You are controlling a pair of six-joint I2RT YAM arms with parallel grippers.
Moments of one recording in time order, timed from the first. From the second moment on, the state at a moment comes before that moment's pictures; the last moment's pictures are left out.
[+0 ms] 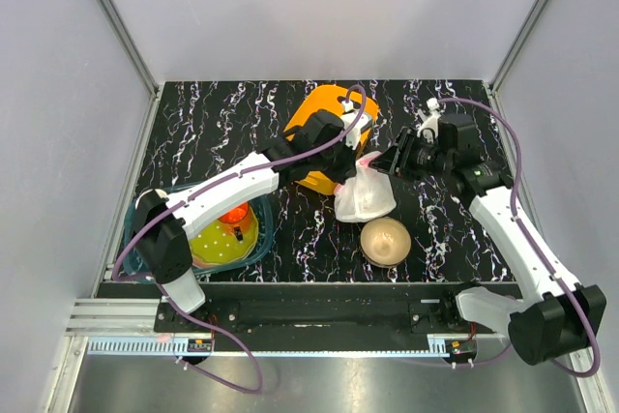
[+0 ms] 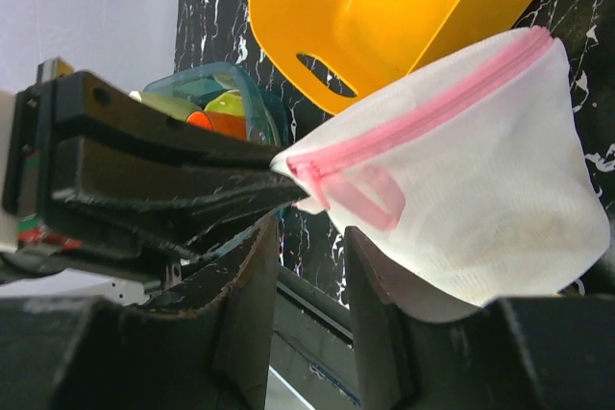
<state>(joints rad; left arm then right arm) -0.86 1.68 1.51 -0.48 0.13 -0.17 0.28 1.12 1.06 -0.49 -0.49 0.66</state>
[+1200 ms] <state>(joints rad) -0.85 1.68 1.51 -0.48 0.16 -0.18 0.30 1.19 0.98 -0.34 -0.53 0.70</state>
